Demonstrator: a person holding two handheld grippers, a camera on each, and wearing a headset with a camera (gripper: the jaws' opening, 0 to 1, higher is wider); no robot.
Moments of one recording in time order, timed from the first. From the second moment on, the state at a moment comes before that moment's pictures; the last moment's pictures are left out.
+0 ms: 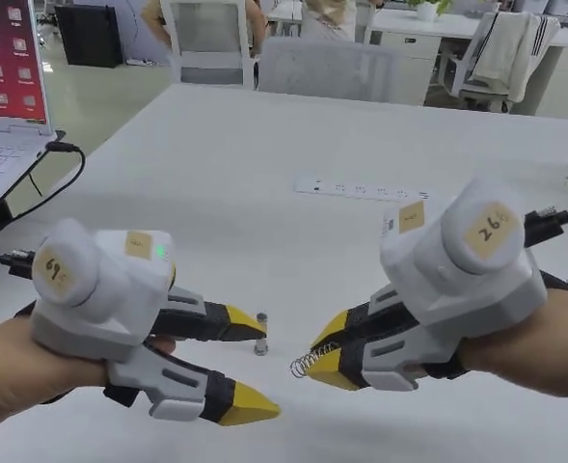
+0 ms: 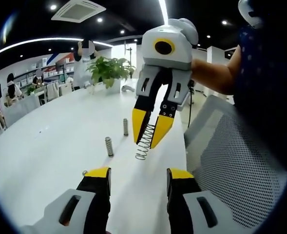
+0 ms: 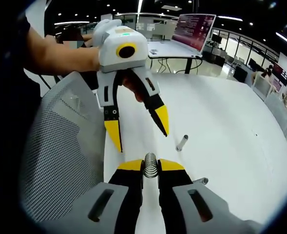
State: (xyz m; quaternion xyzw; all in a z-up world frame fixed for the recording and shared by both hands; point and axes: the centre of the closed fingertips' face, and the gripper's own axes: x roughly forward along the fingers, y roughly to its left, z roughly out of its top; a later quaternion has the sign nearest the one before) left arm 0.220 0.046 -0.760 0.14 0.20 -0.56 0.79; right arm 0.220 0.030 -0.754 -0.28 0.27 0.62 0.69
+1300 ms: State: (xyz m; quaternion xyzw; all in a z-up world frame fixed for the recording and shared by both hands) left arm 0.220 0.099 -0.772 0.07 0.21 -0.47 0.85; right arm 0.224 0.021 -0.759 -0.29 0.28 0.61 0.68
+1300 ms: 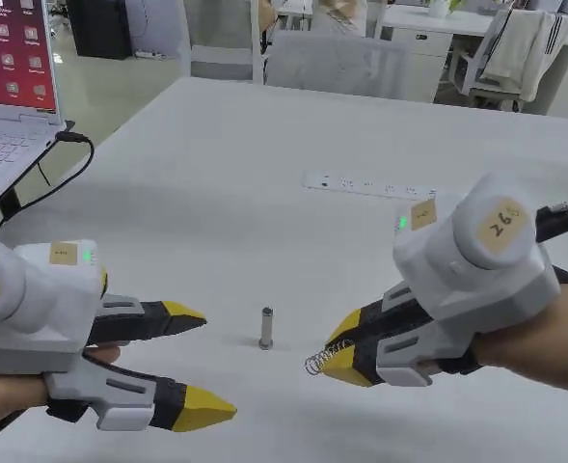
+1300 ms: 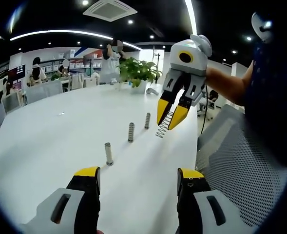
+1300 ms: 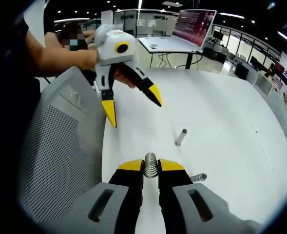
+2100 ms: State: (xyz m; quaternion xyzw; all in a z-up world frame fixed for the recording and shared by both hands) left arm 0.207 0.105 -0.778 0.04 0.21 -0.44 0.87; right arm 0.228 0.018 -0.762 -0.32 0.29 0.62 0.66
